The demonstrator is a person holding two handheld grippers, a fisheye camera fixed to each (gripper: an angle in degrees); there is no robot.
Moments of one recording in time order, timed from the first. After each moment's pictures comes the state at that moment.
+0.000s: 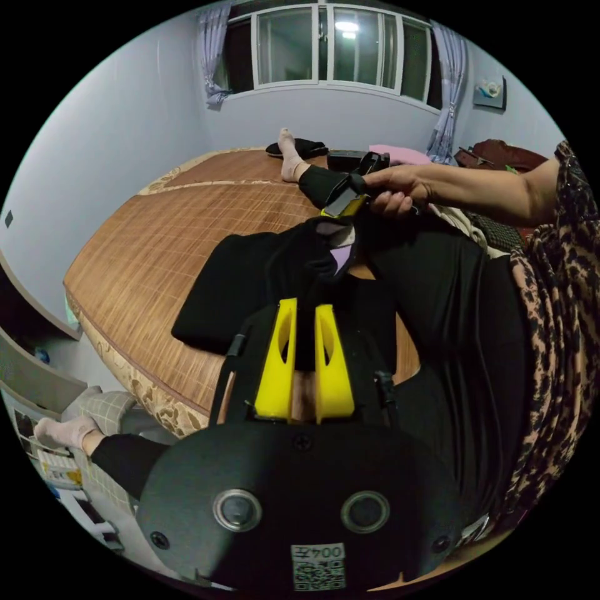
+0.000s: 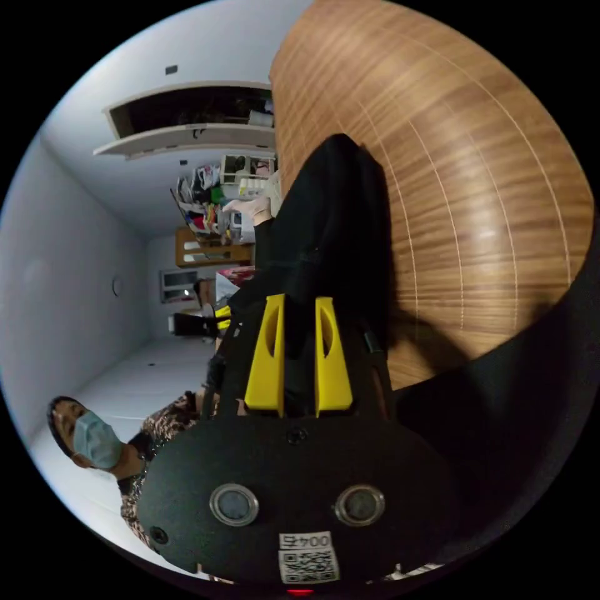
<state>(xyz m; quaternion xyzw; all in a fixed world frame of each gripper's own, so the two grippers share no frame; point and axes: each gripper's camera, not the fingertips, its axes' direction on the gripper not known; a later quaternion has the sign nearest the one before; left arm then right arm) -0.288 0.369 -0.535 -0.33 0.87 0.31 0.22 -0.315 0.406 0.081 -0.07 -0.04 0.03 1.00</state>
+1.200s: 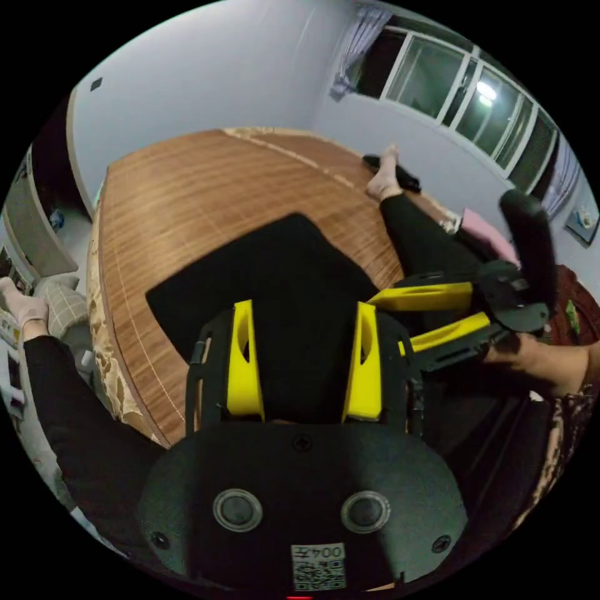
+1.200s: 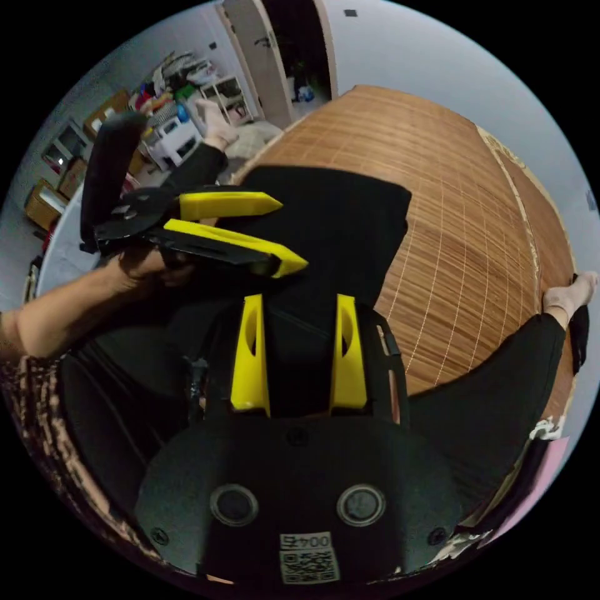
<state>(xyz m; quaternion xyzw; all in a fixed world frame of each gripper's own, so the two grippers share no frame) -0.242 0.546 -0.679 -0.52 0.74 0.27 0.33 -0.462 0.479 0.271 -0.06 0.39 -0.24 0.89</state>
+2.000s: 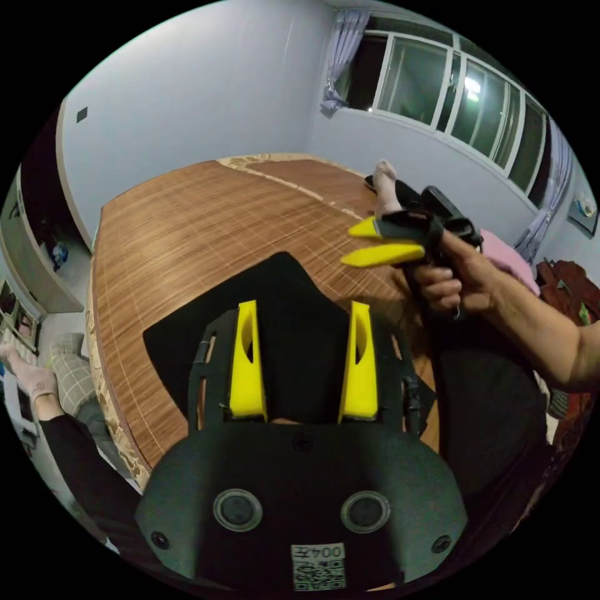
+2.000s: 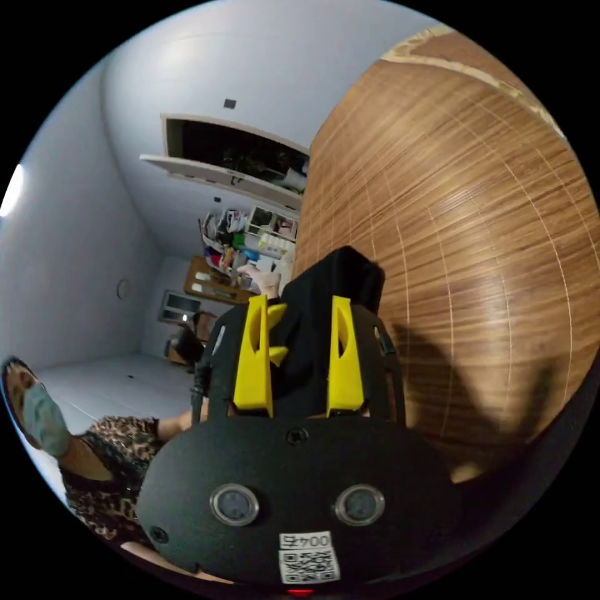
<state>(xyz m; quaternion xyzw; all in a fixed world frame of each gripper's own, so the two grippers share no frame) -0.077 0.611 -0.687 -0.48 0.76 0.25 0.35 -0.313 0.212 0.004 0.08 -0.06 -0.04 0.99</state>
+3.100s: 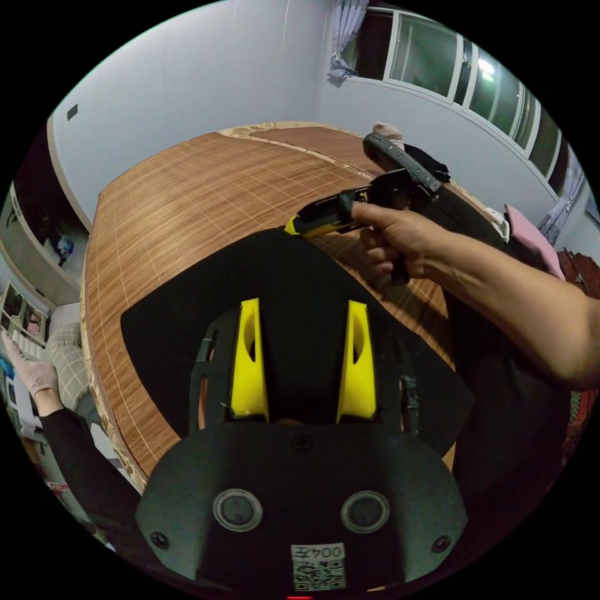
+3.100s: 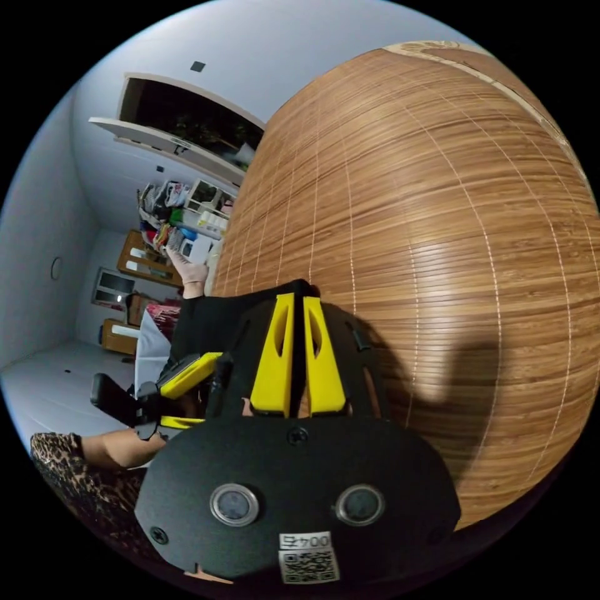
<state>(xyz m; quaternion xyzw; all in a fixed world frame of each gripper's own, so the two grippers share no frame) -0.012 0.681 -0.657 -0.49 0.74 0.30 0.34 -0.279 0.046 0.060 0.05 0.11 -0.06 0.99</state>
